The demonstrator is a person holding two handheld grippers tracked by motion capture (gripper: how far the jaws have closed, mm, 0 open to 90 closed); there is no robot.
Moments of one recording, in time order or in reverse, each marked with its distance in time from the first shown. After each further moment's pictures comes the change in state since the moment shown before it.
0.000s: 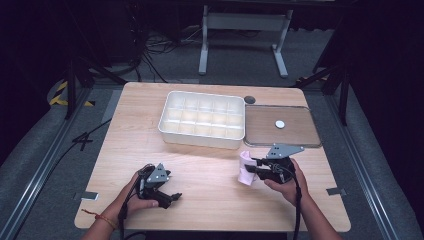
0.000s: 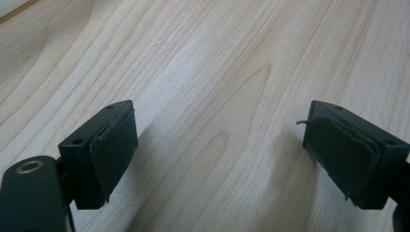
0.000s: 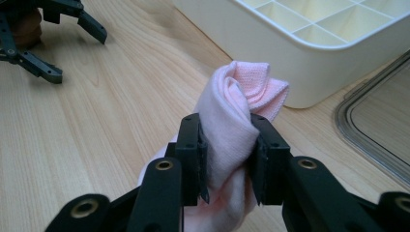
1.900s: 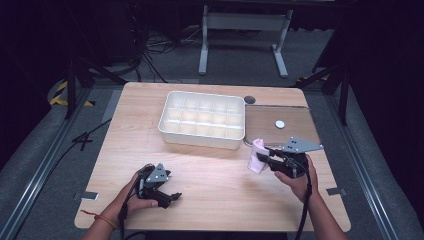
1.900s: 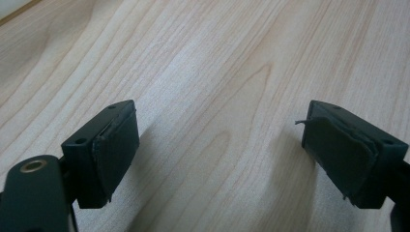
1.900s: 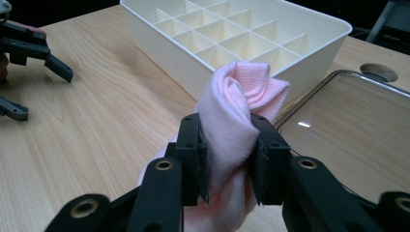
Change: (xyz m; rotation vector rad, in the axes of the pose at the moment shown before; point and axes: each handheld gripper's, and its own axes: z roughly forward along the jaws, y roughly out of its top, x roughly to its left) left arm 0.001 0.000 -0.001 -0.002 -0.002 0.004; right arm -0.015 0.006 -0.029 -0.119 -0.127 0.023
